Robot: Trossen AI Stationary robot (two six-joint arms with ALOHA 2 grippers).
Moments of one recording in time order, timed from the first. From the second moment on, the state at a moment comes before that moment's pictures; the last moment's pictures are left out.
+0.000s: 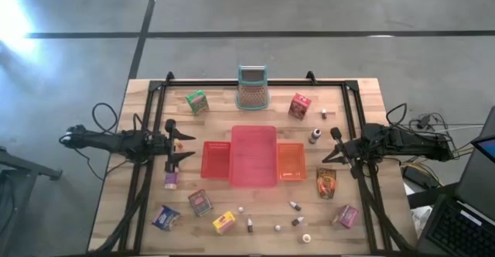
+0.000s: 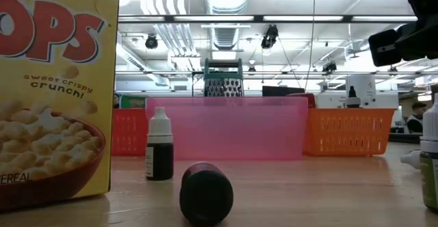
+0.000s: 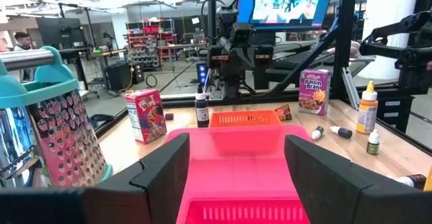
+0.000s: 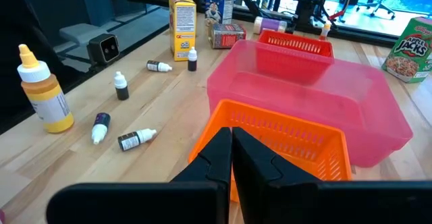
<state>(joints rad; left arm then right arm) -0.20 0.07 0.01 0.04 -0.25 0.07 0.00 0.02 0.18 -0.47 -0.34 -0.13</state>
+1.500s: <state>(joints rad) -0.20 0.07 0.01 0.04 -0.25 0.07 0.00 0.41 0.43 0.15 0.55 0.06</state>
